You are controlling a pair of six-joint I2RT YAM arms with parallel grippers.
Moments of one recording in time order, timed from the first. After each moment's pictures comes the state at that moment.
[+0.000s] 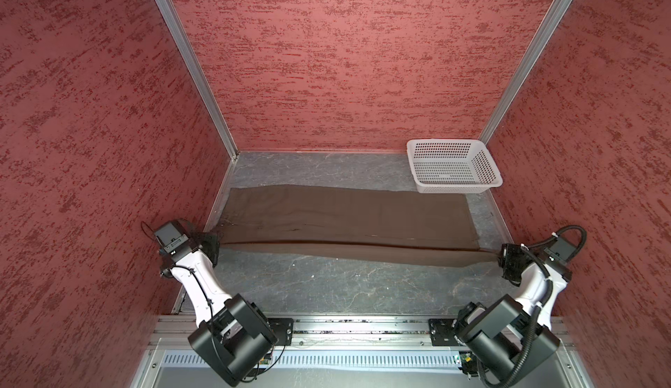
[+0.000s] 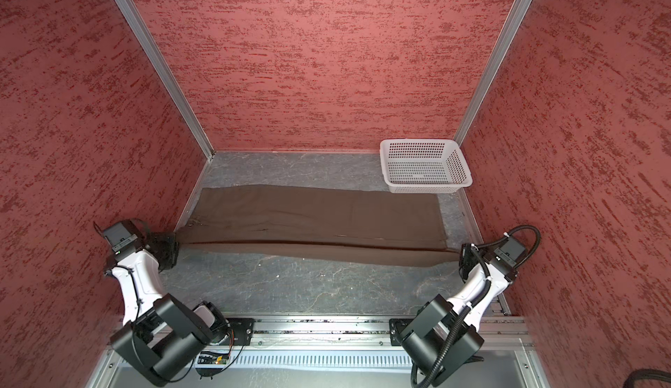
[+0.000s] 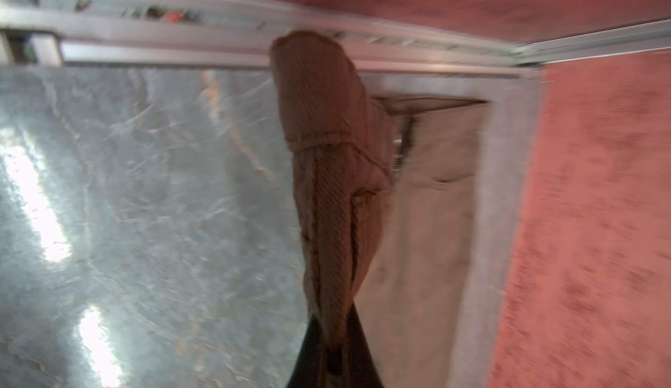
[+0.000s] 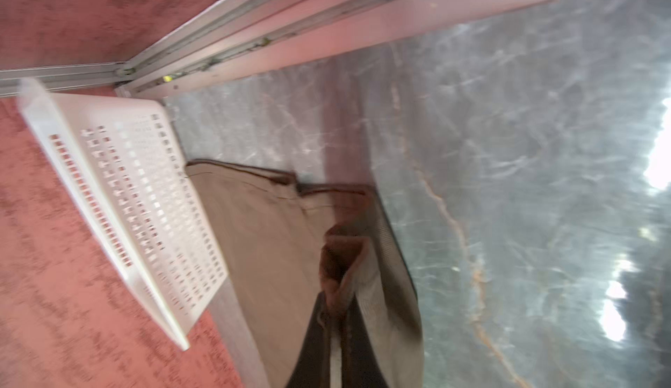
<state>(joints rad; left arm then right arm) 0.83 1.02 0.82 -0.77 0.31 -0.84 -0.92 1.03 0.69 -0.74 -0.44 0.98</state>
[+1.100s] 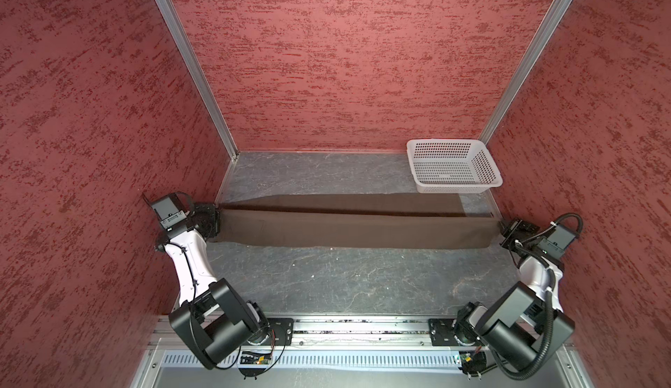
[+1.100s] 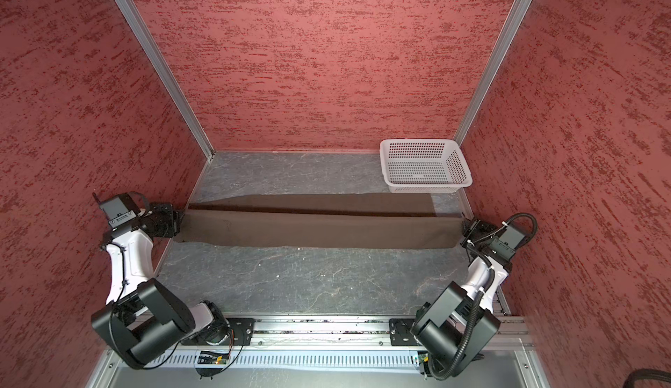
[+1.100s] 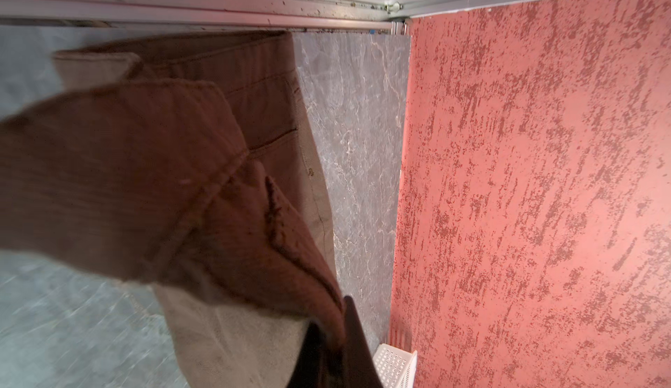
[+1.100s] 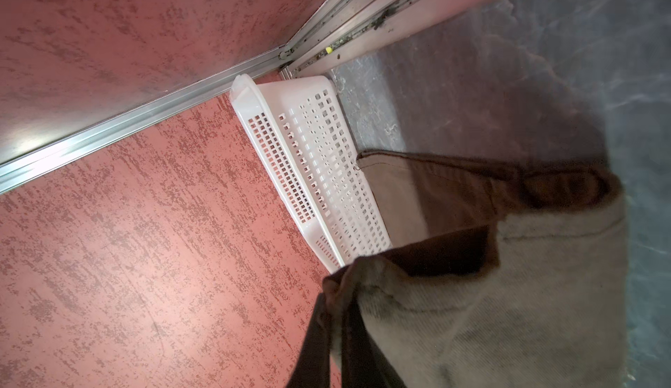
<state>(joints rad) 0.70 1.24 0.97 -0.56 0.52 -1.02 -0.83 1.16 0.66 -0.13 -0.66 1.52</state>
